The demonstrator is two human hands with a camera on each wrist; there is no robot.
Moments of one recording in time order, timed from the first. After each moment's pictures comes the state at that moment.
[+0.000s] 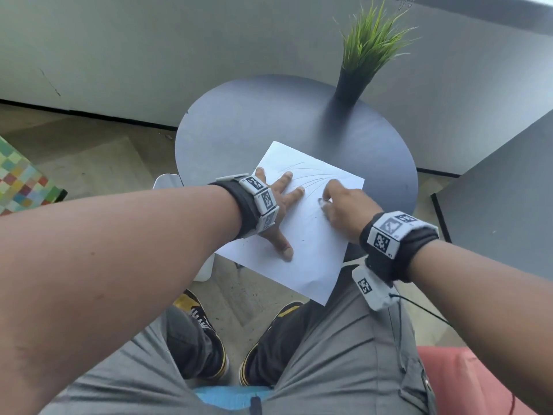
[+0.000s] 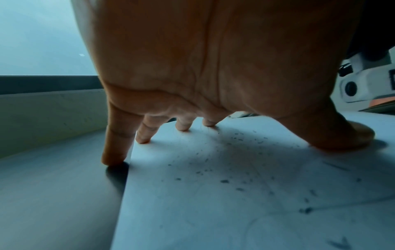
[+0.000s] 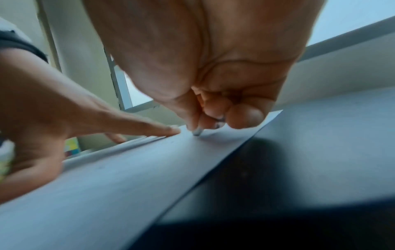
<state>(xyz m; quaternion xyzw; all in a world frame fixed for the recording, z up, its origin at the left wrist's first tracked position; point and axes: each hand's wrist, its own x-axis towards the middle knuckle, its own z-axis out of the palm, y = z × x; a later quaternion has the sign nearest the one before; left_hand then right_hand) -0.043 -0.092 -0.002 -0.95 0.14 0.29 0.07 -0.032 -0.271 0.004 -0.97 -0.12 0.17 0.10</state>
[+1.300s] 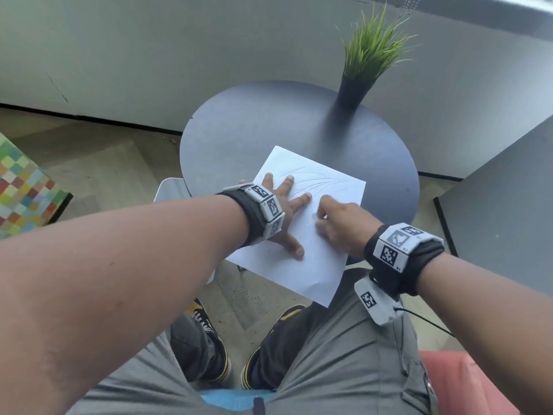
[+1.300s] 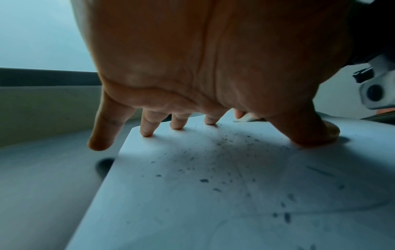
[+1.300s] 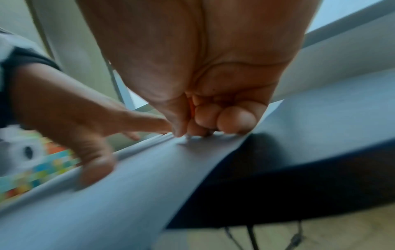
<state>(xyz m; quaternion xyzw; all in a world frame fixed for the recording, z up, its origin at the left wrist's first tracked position) -0.047 -0.097 -0.003 -0.95 0.13 0.27 0.05 -0.045 -0.271 0.000 -0.96 -0.18 0.21 0.09</state>
